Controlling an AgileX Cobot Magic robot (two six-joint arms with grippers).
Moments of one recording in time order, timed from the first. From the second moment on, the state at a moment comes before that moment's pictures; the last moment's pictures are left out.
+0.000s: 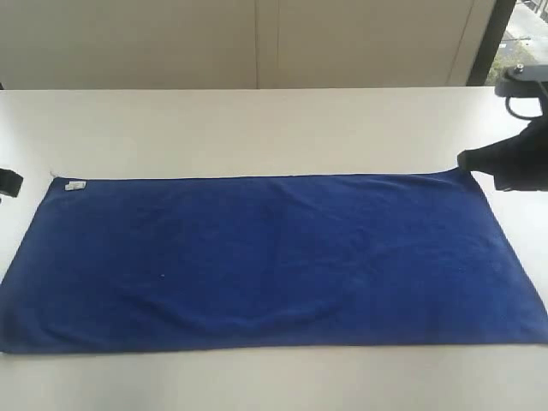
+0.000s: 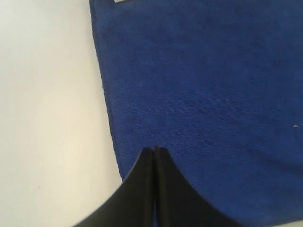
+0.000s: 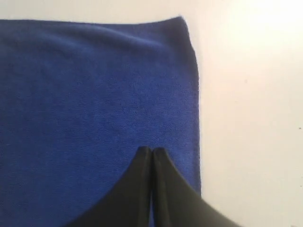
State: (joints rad) left arm 0.00 1.30 -0.85 -0.21 0.71 0.29; right arm -0.15 1.53 -0.92 0.07 0.48 -0.07
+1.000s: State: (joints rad) left arm 0.00 0.37 -0.59 -0.22 0.95 0.29; right arm -0.15 1.42 -0.92 0.07 0.53 -0.07
